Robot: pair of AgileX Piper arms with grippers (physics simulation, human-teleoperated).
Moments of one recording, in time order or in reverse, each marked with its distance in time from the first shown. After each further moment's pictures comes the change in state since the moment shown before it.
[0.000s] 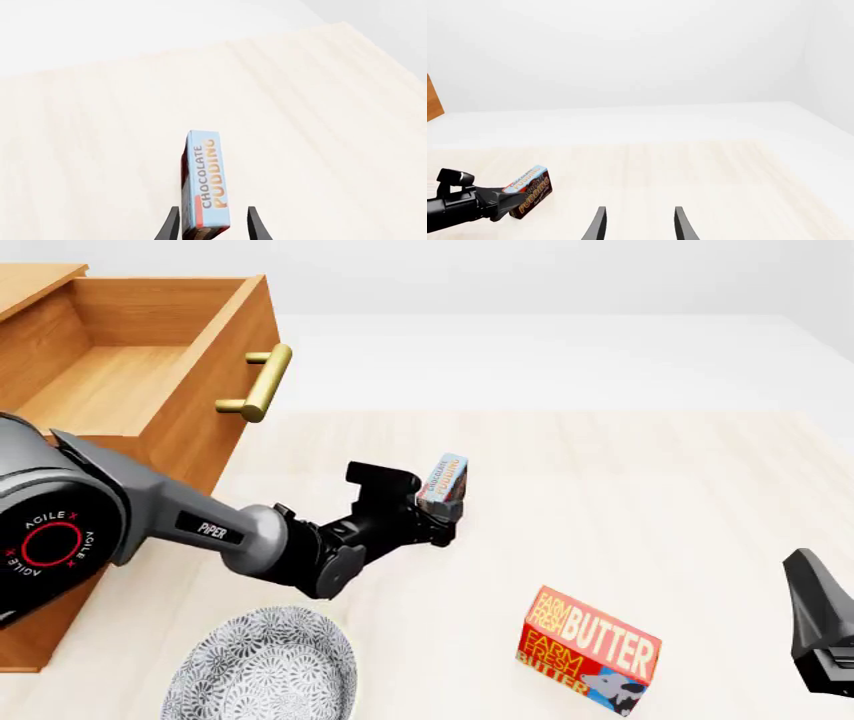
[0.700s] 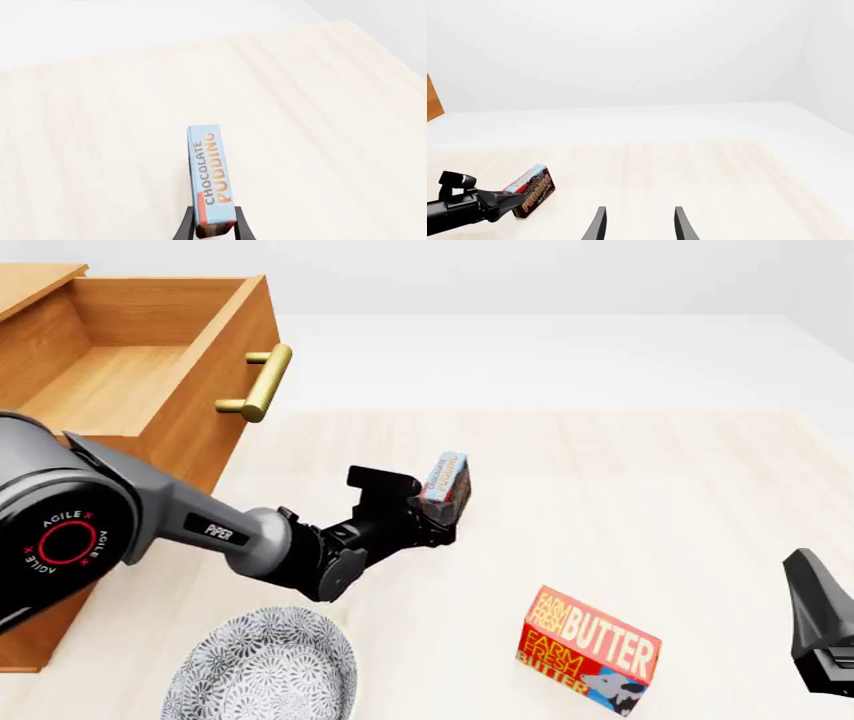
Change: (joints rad) left arm 0.000 0.020 -0.004 -0.010 -0.010; right arm 0.000 0.000 0.000 0.000 0.000
